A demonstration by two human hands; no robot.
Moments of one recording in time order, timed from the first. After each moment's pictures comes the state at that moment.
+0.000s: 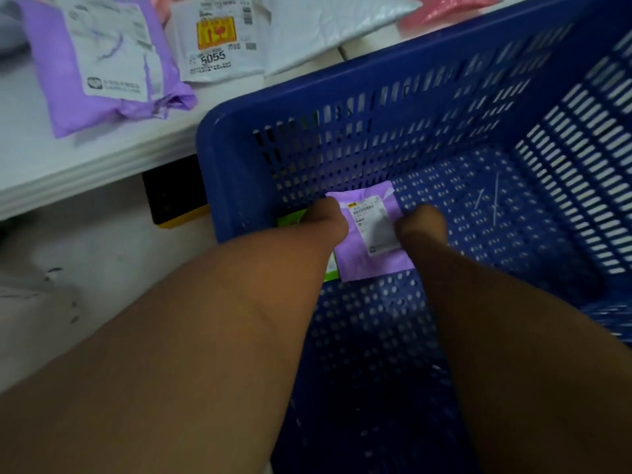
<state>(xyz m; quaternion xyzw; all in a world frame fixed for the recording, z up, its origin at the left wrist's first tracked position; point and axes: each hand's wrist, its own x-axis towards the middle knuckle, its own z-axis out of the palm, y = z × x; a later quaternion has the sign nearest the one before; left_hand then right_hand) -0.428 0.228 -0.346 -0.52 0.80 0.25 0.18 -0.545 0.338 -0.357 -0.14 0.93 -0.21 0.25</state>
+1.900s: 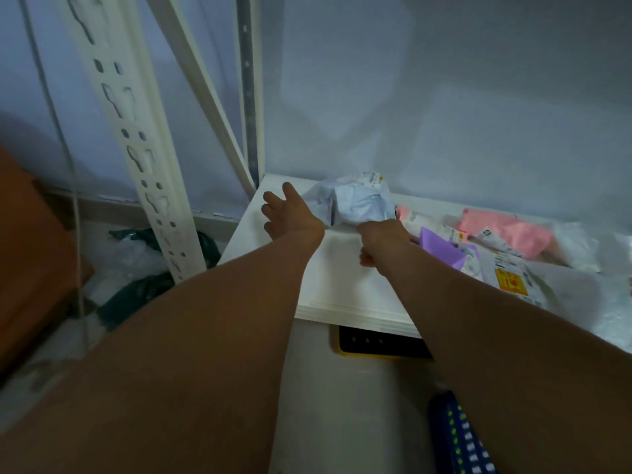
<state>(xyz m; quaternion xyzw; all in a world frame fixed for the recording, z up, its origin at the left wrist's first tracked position) -0.038 -0.065 -0.097 -0.74 0.58 0.22 -0.26 -0.161 -0.012 -0.081 -0.33 0.79 -0.37 0.37</state>
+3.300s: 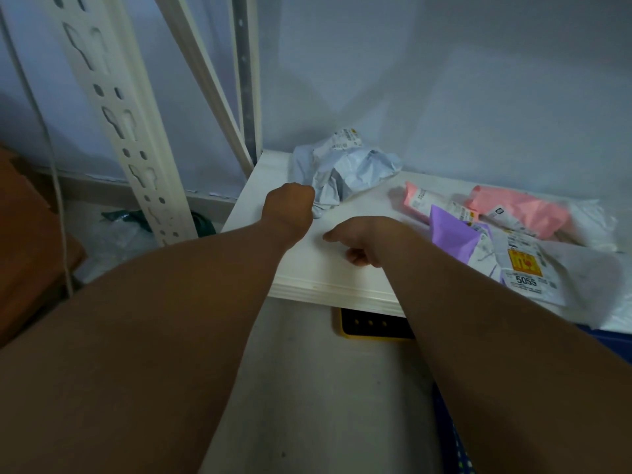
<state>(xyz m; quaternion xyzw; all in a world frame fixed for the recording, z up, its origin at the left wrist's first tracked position) -0.010 -0.085 -0.138 -0.56 0.81 -0.04 -0.14 -0.143 -0.021 -0.106 -0.40 0.77 -0.14 0.47</state>
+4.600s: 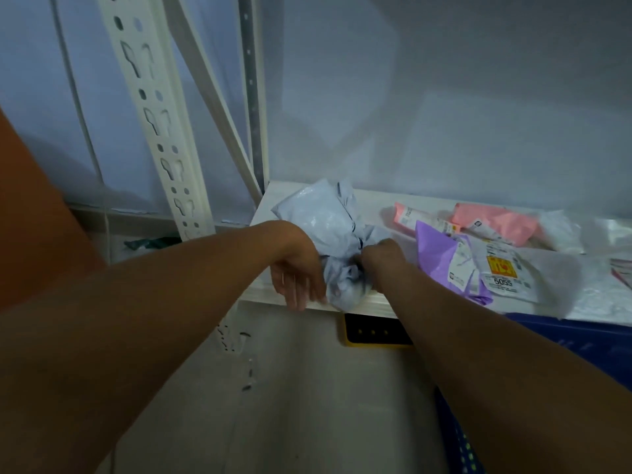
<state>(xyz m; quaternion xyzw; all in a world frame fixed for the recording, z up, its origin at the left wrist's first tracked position) 0.002 -0.005 -0.064 -0.50 0.68 0.43 0.31 -0.154 0.035 -0.105 -0.36 0.80 -0.35 0.32</state>
